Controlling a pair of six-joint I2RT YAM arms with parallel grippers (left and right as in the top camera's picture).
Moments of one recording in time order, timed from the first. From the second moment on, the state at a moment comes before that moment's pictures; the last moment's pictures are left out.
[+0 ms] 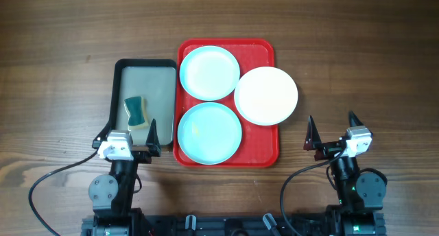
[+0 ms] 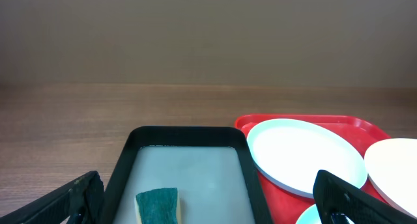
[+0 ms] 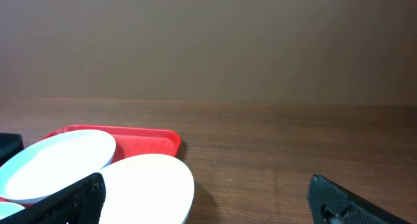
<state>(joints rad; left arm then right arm) 0.03 0.01 0.01 -0.06 0.10 -0.05 -0.01 0.01 0.01 0.00 -0.13 0.02</state>
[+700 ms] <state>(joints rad) 0.03 0.01 0.01 -0.06 0.10 -0.05 0.02 0.01 0.01 0.01 -0.13 0.02</state>
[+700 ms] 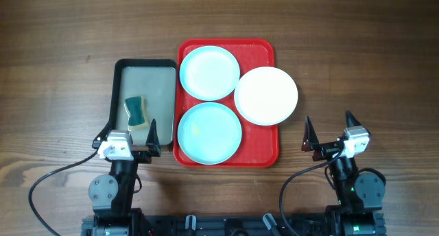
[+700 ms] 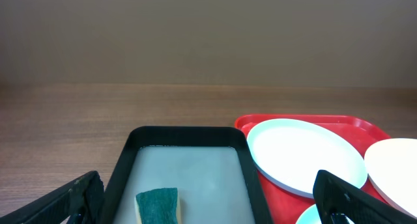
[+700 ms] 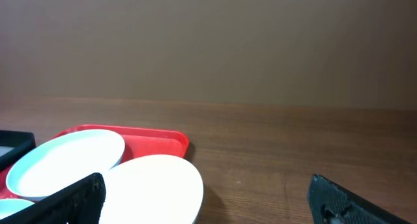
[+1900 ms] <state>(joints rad) 0.03 1.07 1.13 -0.92 0.21 -0.29 0.22 1.56 1.32 -1.13 -0.48 0.12</state>
